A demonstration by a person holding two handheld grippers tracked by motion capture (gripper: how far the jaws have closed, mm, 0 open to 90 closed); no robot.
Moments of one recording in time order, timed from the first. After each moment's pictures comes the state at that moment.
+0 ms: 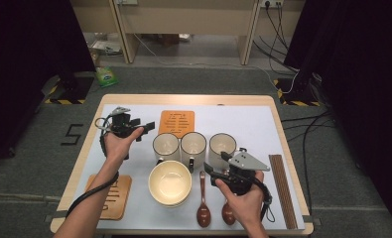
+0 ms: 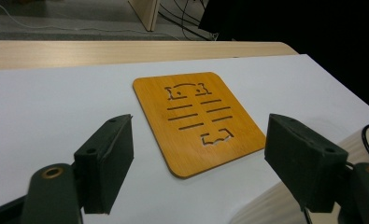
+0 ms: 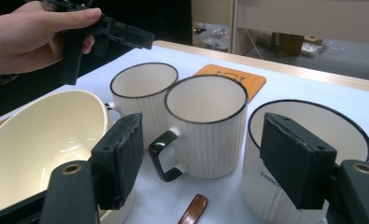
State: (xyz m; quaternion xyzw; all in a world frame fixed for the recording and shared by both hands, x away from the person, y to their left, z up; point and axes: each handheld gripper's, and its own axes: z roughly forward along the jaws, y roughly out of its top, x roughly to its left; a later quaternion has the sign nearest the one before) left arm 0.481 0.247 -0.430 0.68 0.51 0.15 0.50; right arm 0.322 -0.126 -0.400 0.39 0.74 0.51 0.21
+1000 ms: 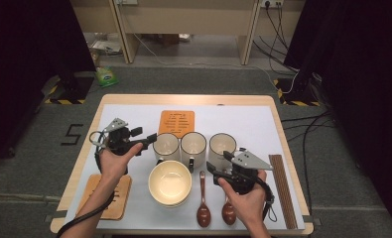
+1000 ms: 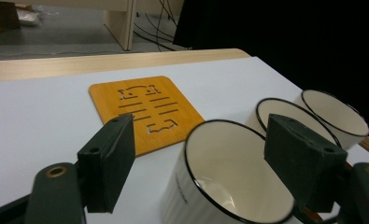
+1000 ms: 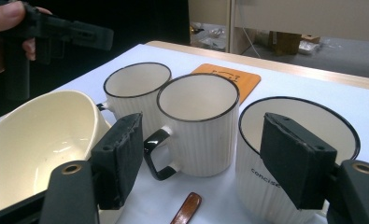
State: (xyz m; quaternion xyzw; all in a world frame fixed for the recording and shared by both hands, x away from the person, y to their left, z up) left arm 0.417 0.231 -0.412 0.69 0.46 0.16 0.54; right arm 0.325 -0.132 -0.401 0.39 0.73 0.51 0.21
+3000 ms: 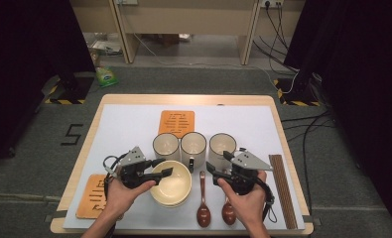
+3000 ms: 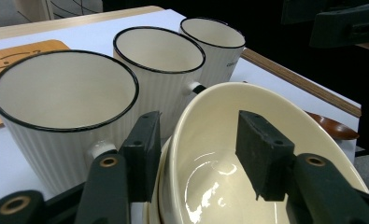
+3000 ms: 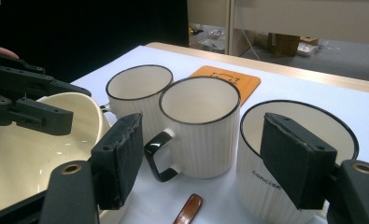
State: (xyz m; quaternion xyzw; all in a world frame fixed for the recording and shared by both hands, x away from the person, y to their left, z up) left arm 0.342 0.188 -0.427 0.77 0.34 0.09 0.54; right arm 0.322 -0.130 -0.398 0.39 0.73 0.51 0.21
